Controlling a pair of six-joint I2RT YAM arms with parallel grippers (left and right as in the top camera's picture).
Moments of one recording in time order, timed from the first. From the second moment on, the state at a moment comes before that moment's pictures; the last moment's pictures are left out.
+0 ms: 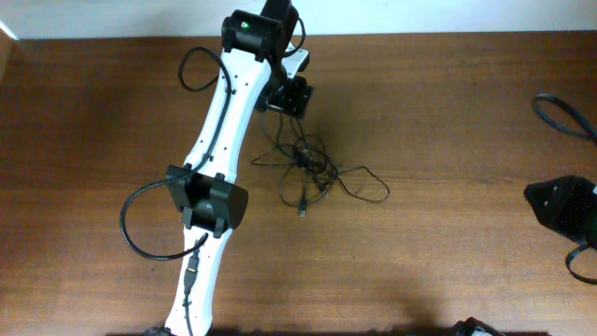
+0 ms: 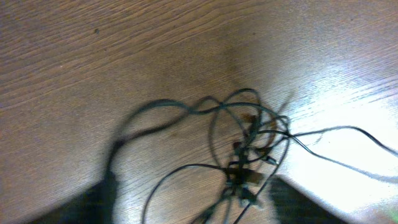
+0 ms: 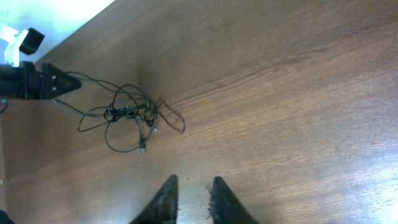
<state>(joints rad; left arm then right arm) -0.34 2.50 2.77 -1.69 0.13 0.02 -0.55 1.15 1.72 -1.65 -0.51 0.00</state>
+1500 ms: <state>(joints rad) -0.26 2.32 1.89 -0.97 0.25 0.43 -0.33 1.41 1.72 -1.58 -0.53 -0.02</state>
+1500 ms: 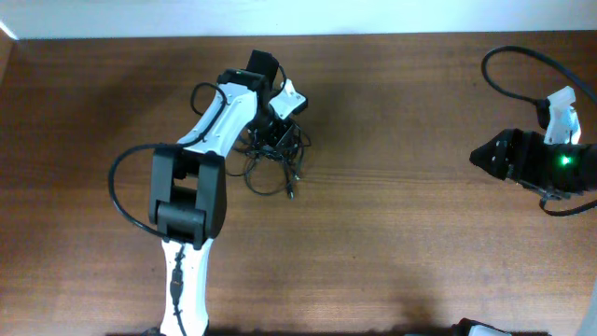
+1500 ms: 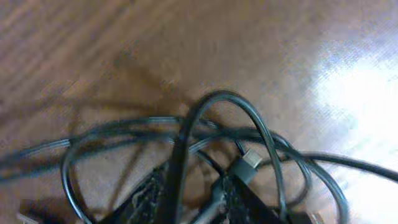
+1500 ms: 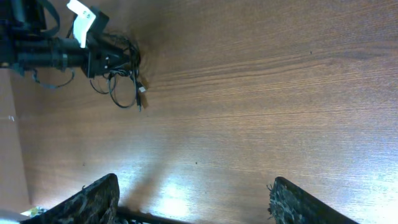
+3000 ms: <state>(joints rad) -0.26 2.33 2.74 -1.66 0.91 0.04 0.14 1.63 1.72 -1.07 -0.59 0.31</state>
